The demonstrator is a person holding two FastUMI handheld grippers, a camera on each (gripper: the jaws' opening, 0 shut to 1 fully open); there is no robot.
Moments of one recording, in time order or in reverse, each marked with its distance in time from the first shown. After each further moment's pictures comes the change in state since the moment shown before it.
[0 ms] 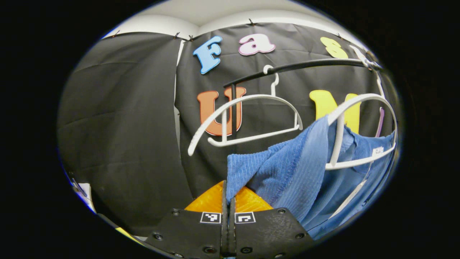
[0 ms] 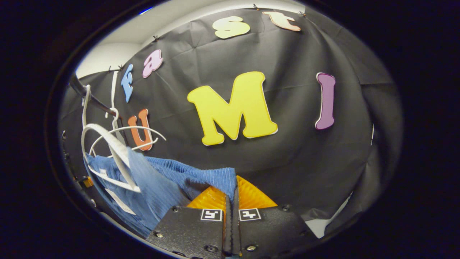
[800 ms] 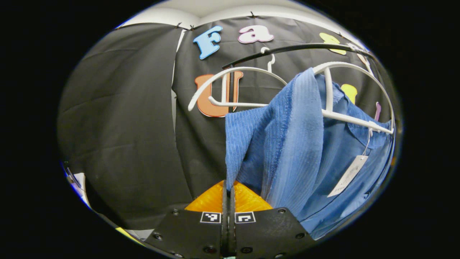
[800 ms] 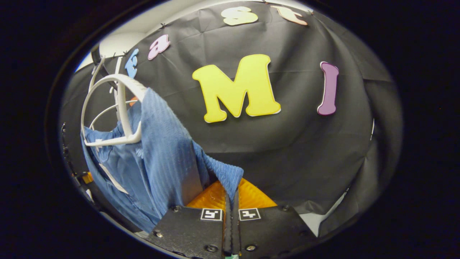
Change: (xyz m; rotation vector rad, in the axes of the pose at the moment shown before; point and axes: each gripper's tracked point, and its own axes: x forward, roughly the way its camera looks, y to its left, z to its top) left arm -0.012 -0.006 -0.048 -0.064 0.072 -0.046; right arm -0.009 0.006 -0.053 -0.039 0.109 0.008
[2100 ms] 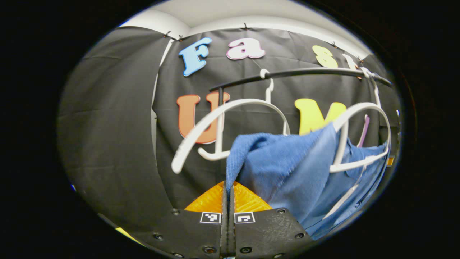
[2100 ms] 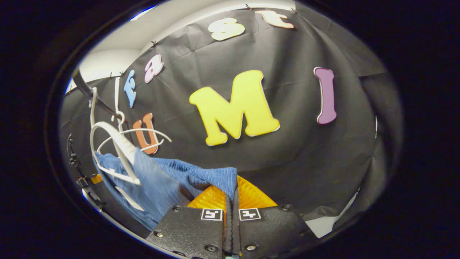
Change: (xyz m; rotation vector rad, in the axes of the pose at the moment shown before) left arm 0.048 0.016 0.091 0.008 -0.165 -0.123; right arm -0.003 -0.015 0.071 0.099 -0.187 0.044
